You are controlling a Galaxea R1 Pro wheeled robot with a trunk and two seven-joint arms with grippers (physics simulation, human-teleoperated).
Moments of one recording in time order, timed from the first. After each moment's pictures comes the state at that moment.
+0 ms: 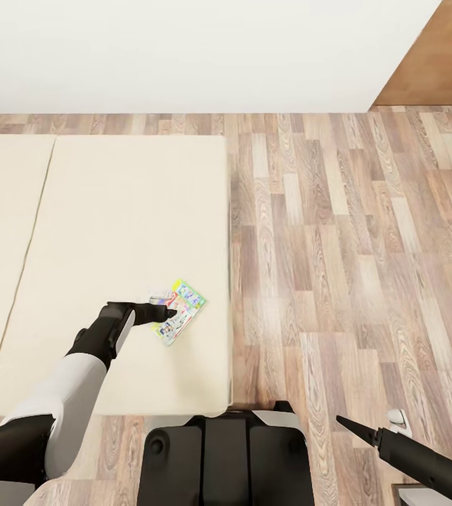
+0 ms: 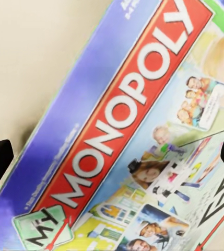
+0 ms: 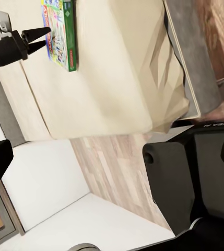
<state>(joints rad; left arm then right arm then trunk) -0.99 0.00 0.11 -0.63 -0.19 0.56 -0.33 -0.11 -0.17 -0.53 -1.31 -0.14 0.80 1.32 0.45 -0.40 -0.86</state>
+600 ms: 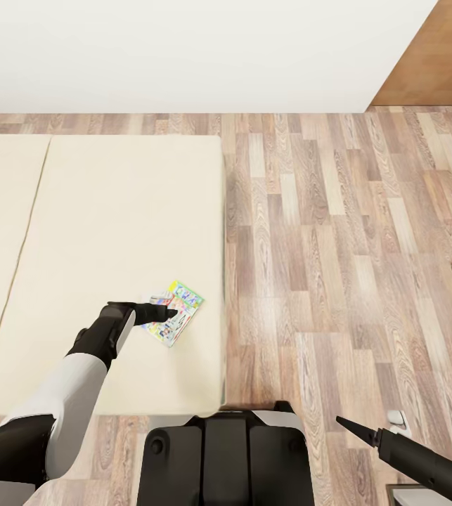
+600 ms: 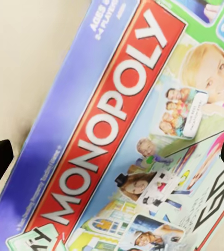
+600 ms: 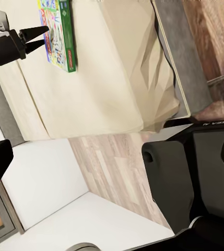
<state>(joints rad) -0.99 0.00 0.11 -0.63 -0.19 0.56 -0.33 -0.11 -0.17 -0.53 -1.30 -0.14 0.80 1.32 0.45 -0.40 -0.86</state>
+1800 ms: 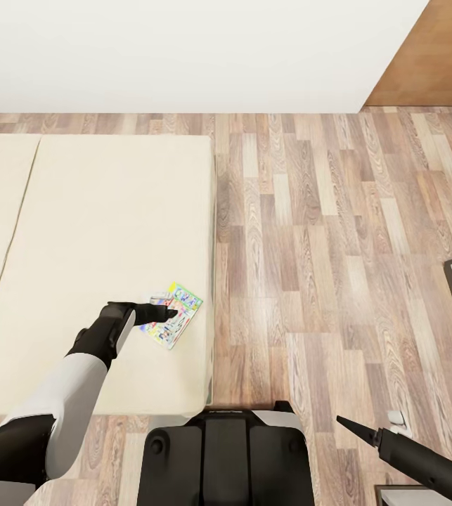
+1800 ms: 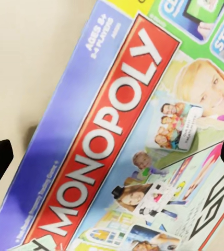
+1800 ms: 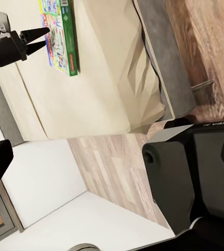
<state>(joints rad) -0.99 0.00 0.11 -0.63 -0.19 0.56 -0.33 -0.11 -0.17 -0.53 -1.30 -0.14 0.80 1.32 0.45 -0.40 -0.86</state>
